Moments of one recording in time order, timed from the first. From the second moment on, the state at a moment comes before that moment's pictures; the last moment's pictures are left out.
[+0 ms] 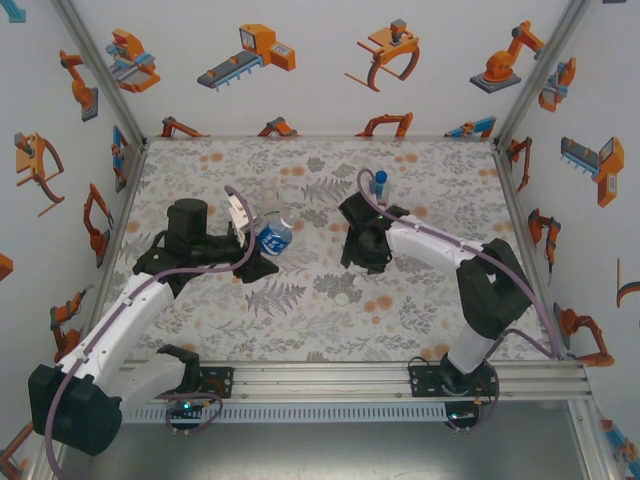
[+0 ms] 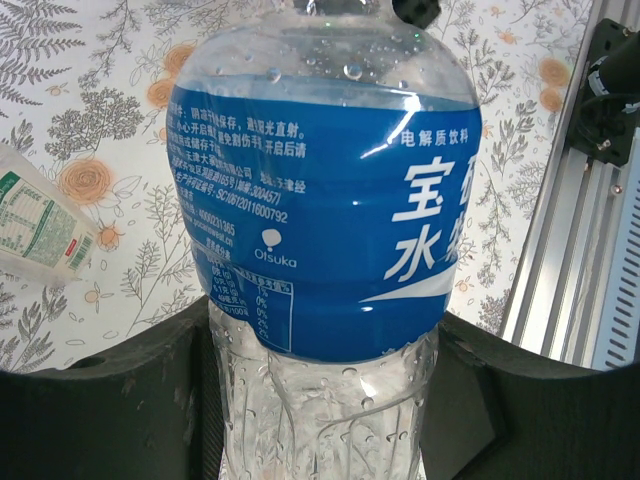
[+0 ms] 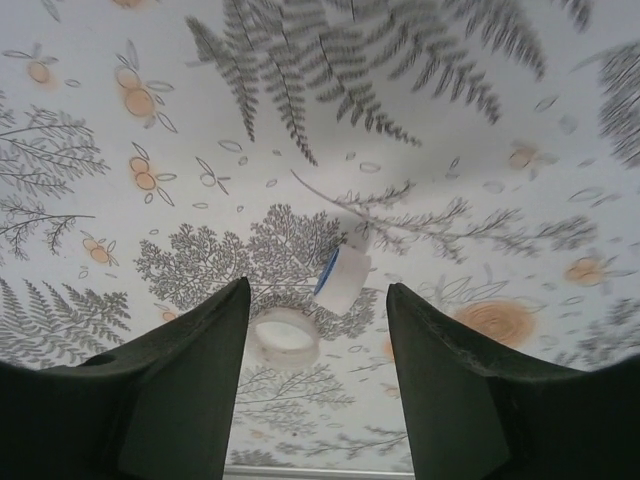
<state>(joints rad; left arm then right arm) -0.38 1.01 0.79 -0.38 0.78 0.30 0.67 1.69 1.14 -0.71 0.08 0.89</state>
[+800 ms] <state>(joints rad) -0.38 1.01 0.79 -0.38 0.79 0.30 0.67 1.74 1.04 -0.56 -0.01 1.07</state>
